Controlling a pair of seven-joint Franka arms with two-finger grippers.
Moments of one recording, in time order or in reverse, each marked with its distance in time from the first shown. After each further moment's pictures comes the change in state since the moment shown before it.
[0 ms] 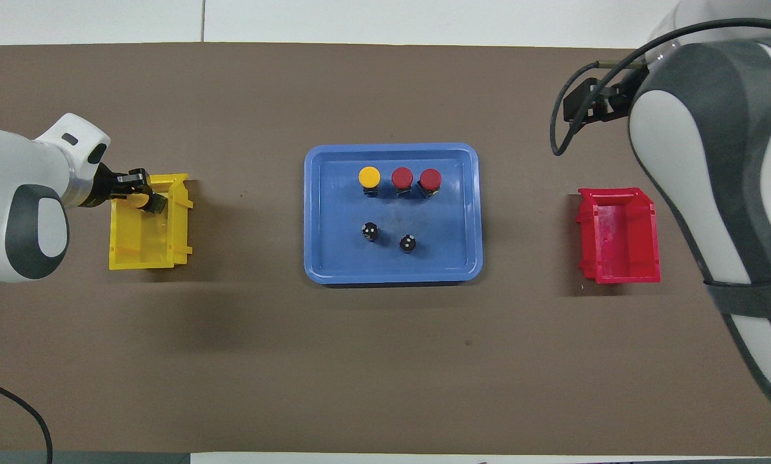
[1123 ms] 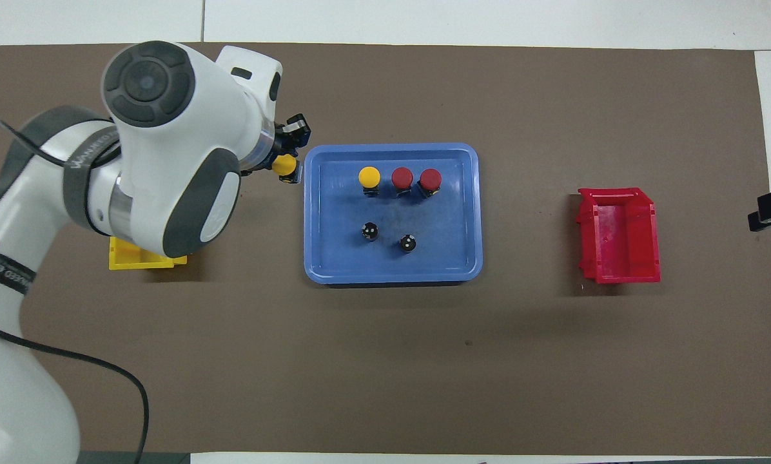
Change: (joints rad) left arm -0.456 0.148 -0.020 0.458 0.063 -0.283 -0.822; right arm -0.115 -0.369 -0.189 -0.397 0.002 -0.069 -0.241
